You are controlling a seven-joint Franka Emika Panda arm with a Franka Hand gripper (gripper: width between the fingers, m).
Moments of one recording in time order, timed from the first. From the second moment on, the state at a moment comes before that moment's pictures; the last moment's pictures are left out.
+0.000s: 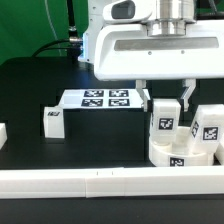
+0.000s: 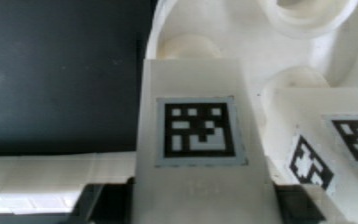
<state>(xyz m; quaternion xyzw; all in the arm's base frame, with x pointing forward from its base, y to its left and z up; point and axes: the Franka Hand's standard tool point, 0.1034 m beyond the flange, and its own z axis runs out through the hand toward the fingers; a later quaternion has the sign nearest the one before) 0.596 0.053 0.082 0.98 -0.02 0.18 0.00</state>
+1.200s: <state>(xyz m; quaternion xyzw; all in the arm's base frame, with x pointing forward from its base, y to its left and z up) 0.603 0.040 0.101 0.99 -0.01 0.14 0.00</state>
